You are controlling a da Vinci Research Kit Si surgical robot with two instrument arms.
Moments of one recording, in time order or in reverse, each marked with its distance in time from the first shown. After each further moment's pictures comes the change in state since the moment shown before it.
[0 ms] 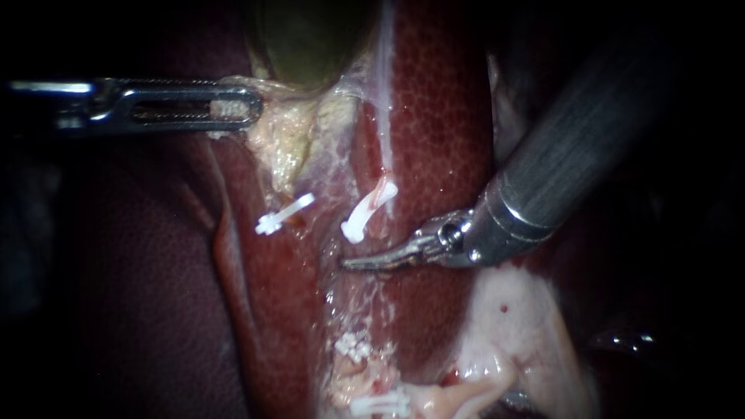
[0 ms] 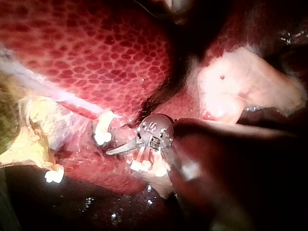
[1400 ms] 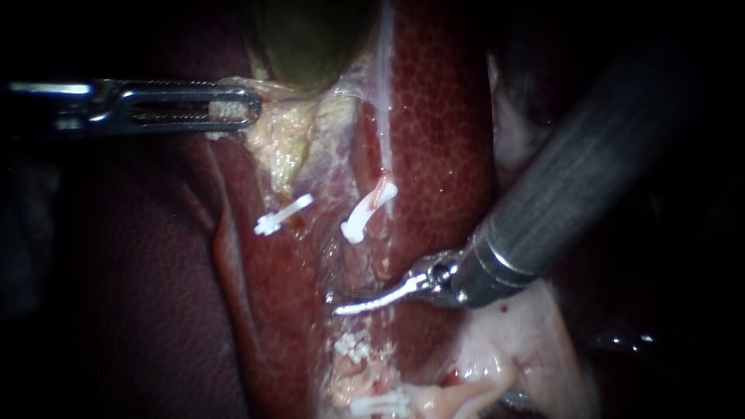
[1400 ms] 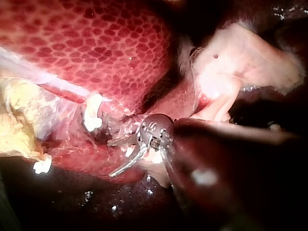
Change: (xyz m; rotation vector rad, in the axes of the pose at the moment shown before) right arm -0.003 -0.001 0.002 0.035 0.104 -0.129; left arm 0.000 0.000 0.000 0.000 0.000 0.001
